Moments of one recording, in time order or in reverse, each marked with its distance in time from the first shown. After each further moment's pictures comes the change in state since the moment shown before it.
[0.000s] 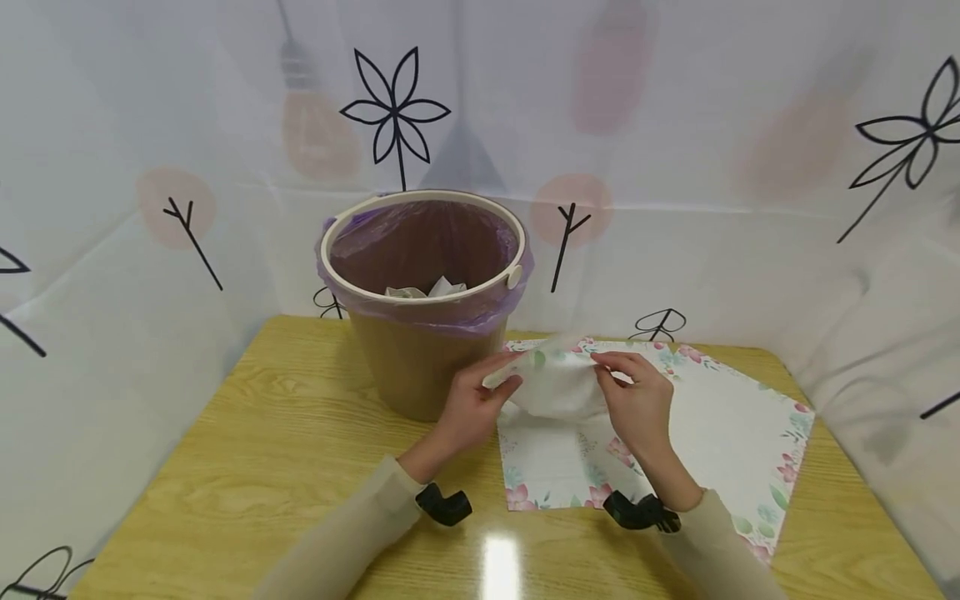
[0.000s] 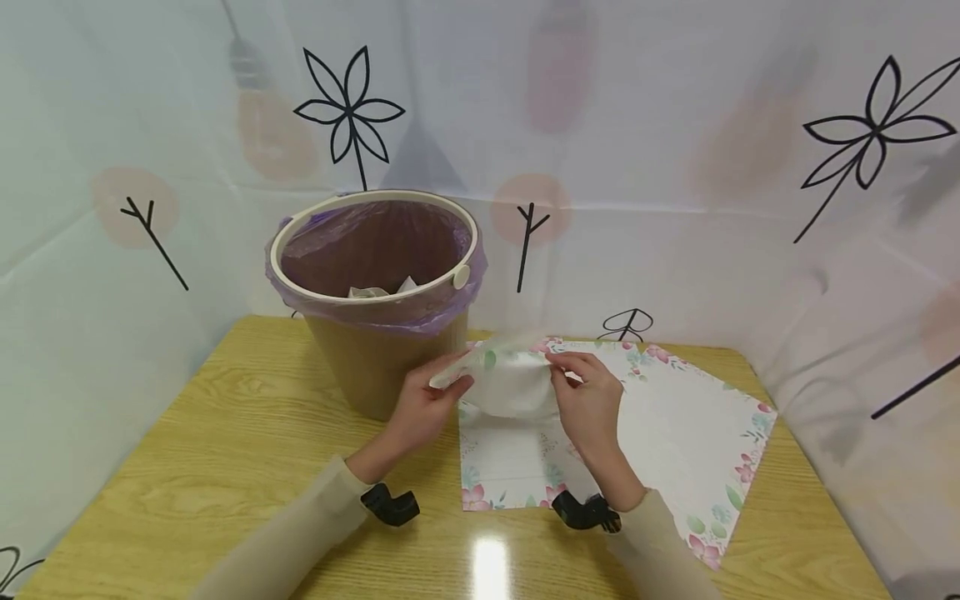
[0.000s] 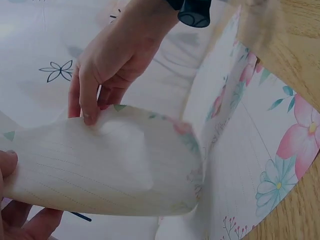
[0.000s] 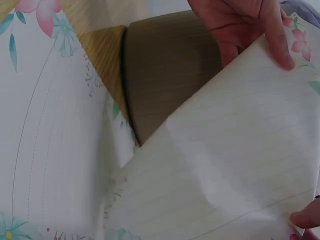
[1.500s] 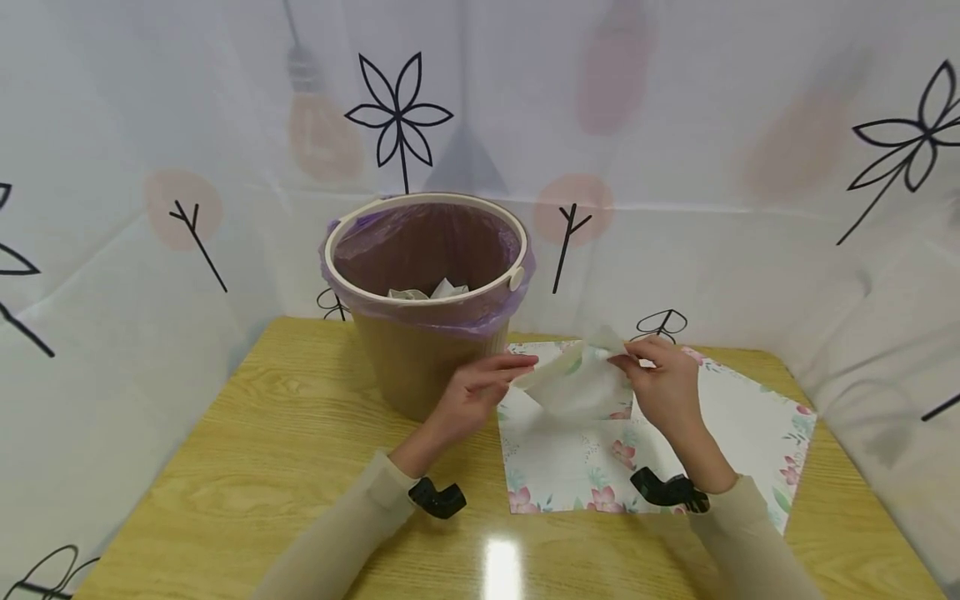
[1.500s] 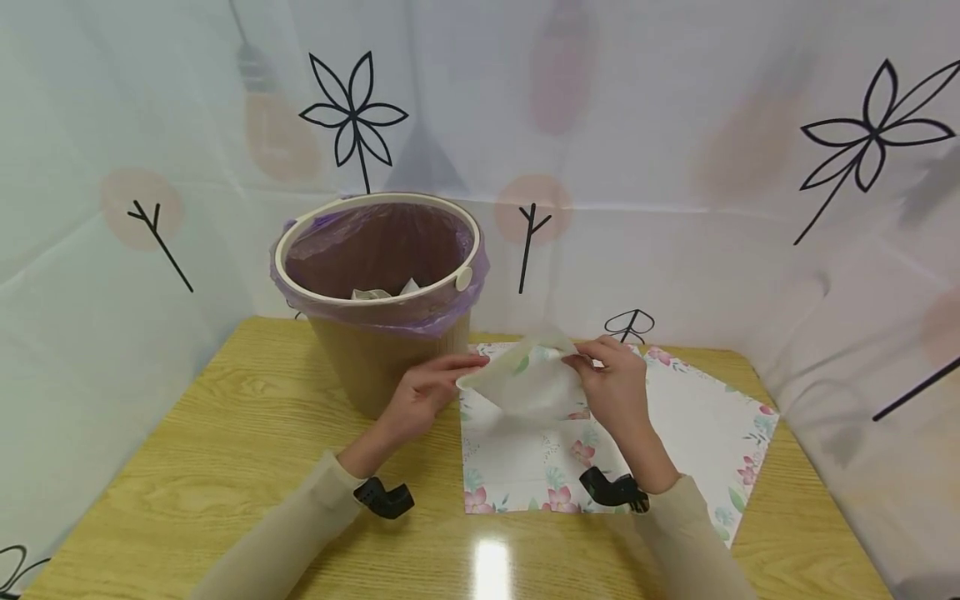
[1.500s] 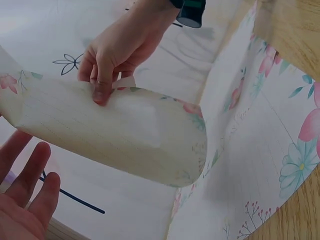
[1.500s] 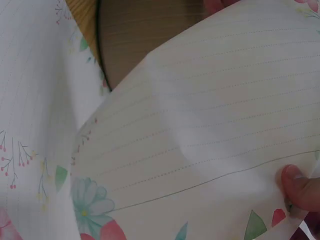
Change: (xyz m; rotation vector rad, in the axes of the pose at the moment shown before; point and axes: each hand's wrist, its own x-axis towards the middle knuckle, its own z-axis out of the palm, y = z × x) left_hand 0.005 0.002 -0.018 -0.040 -0.216 0.070; right_hand 0.029 0.014 -0.026 -0.028 -0.043 -0.247
